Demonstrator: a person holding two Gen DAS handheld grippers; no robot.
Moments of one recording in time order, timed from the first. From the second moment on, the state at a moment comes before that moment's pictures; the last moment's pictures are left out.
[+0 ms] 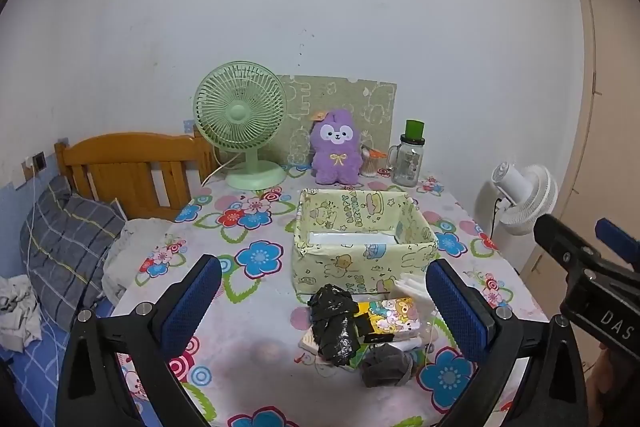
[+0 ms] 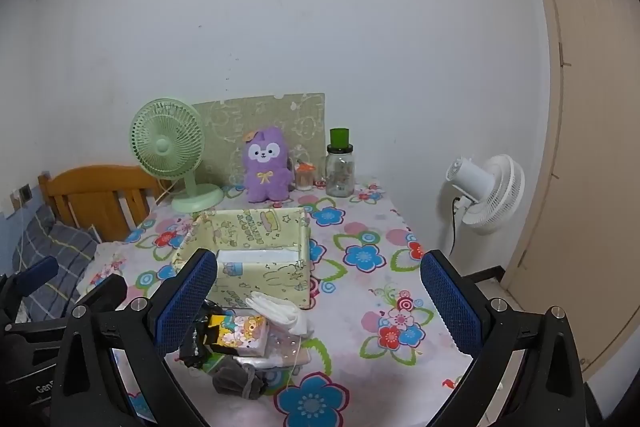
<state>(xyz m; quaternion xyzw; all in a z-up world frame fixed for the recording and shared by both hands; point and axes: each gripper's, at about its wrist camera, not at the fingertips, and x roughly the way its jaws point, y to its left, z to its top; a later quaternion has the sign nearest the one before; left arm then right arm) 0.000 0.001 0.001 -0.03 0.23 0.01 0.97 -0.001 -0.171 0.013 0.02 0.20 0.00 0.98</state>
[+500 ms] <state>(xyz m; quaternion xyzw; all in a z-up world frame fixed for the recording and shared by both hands) 0.003 0.002 0.001 -0.03 0.23 0.01 0.97 -0.002 -0.170 0.014 0.02 0.20 0.01 0.98</state>
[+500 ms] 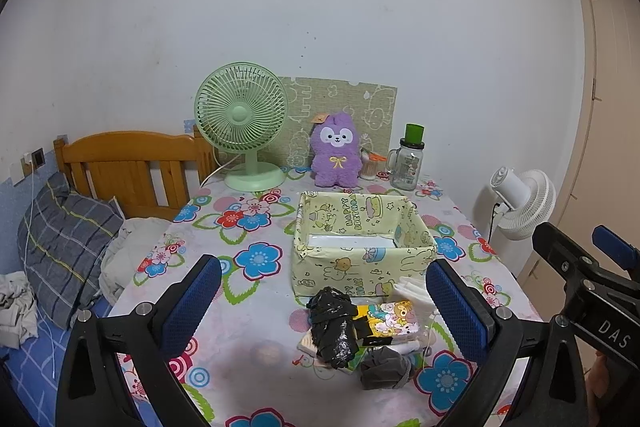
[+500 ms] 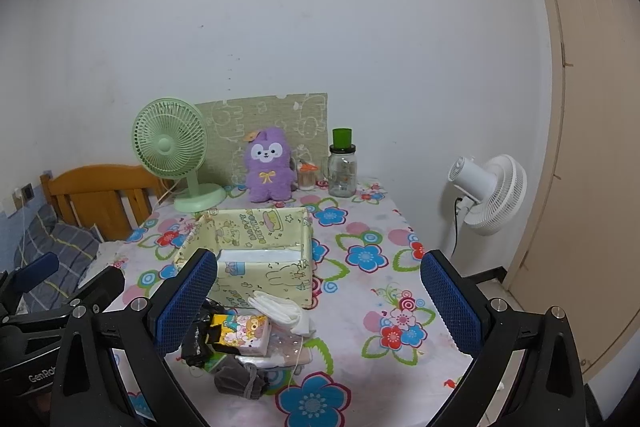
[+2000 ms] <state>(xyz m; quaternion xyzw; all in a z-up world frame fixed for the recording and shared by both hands) 0.029 -0.004 -0.045 -0.04 0.28 -0.01 0.96 0.021 -0.167 -0.018 0.02 0.22 0.05 0.97</state>
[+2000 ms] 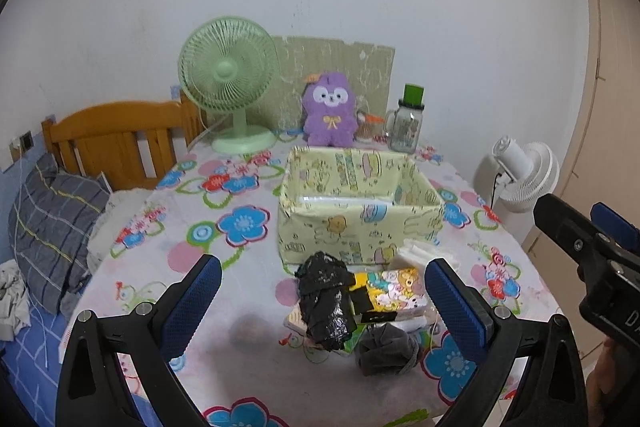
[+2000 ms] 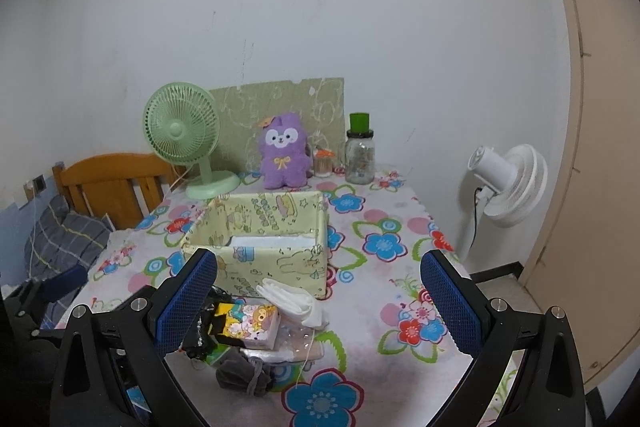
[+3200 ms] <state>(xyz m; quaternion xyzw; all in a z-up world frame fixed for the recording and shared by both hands) 0.129 0.009 -0.136 -0.06 0.41 -0.02 0.91 0.140 -0.128 -0.124 0.00 0.37 0.06 0.93</state>
